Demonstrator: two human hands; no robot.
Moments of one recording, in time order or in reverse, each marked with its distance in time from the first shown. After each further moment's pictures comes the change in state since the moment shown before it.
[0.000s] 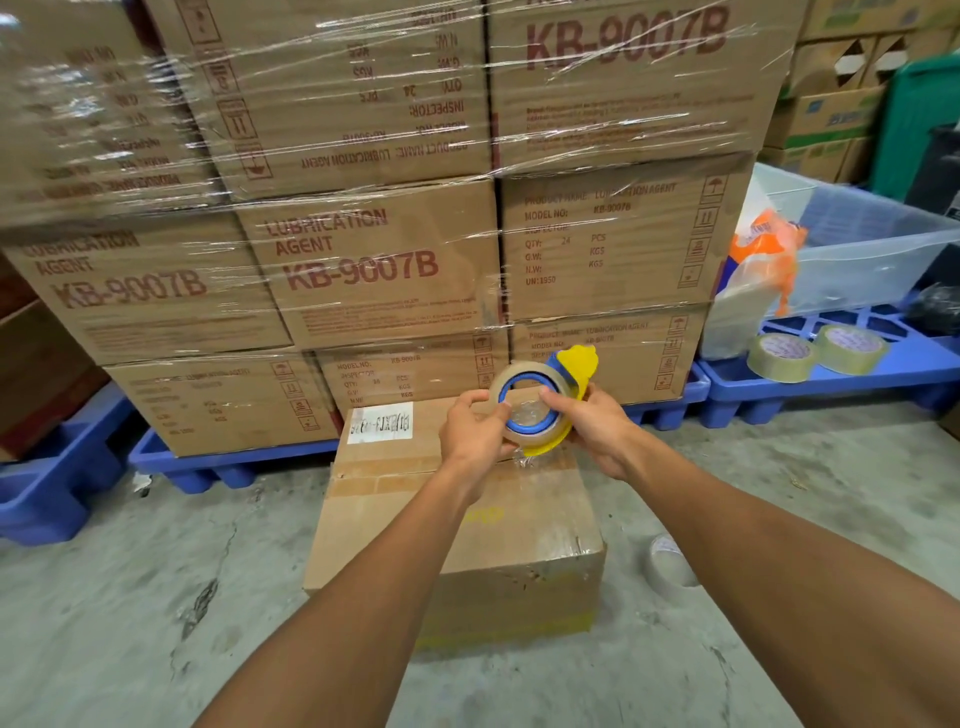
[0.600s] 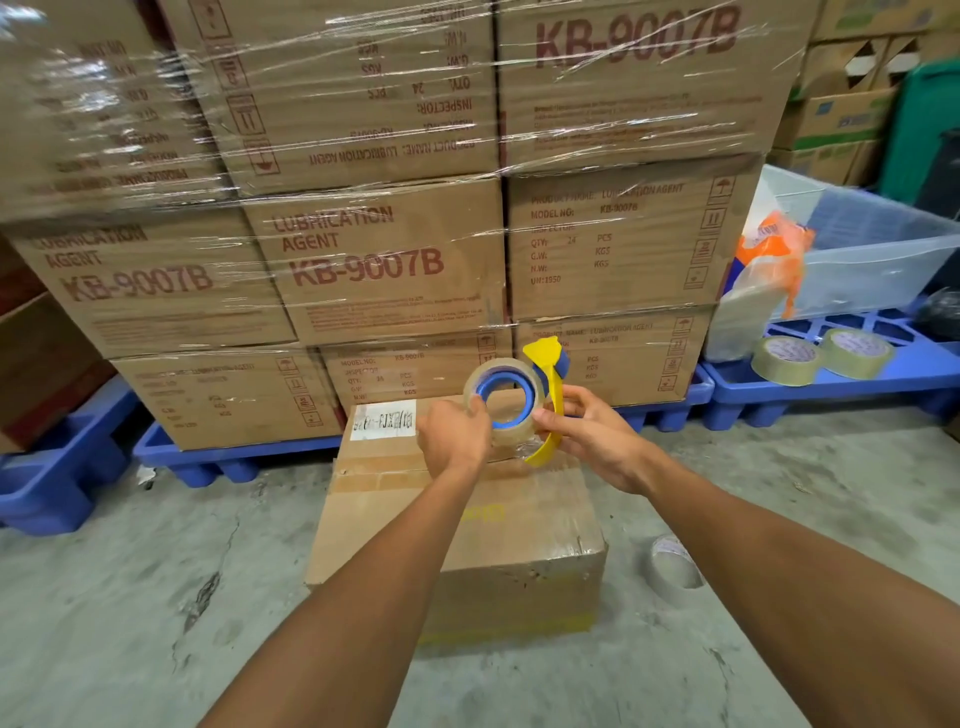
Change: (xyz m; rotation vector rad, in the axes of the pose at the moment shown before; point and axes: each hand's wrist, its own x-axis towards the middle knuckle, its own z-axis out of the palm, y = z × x) left_hand 0.011 -0.003 -0.014 0.353 0.326 0.038; right_hand -0.017 0.005 -0.006 -0.015 -0.211 -0.047
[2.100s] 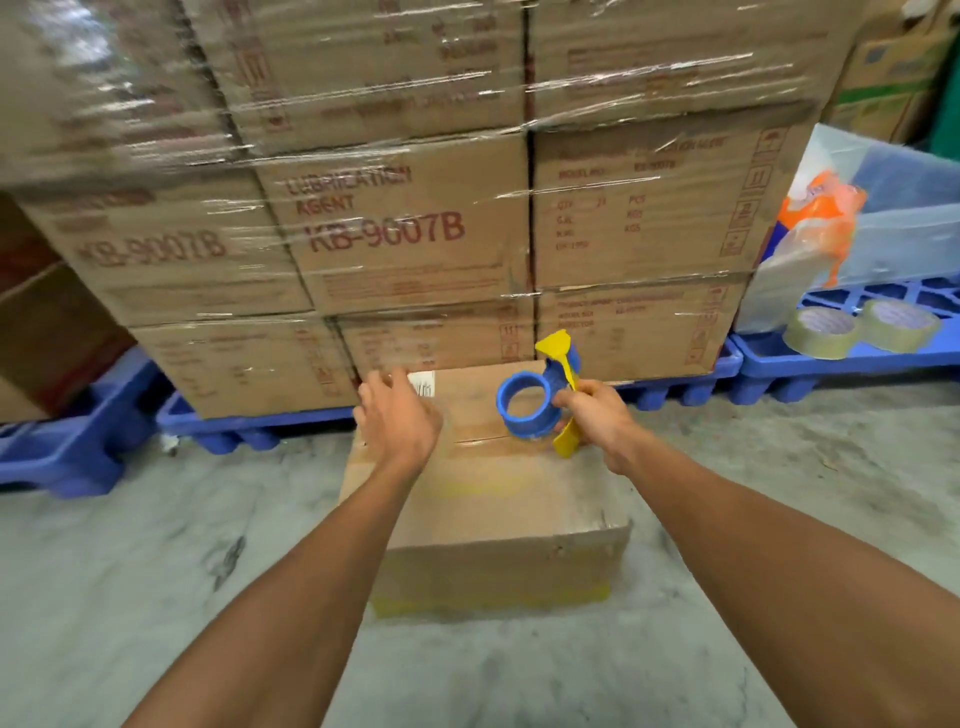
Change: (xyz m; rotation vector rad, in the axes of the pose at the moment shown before) left_hand 0.037 -0.040 -0.058 0.634 0.120 0.284; right_hand 0.022 0.019 0.028 -0.295 0.340 0.161
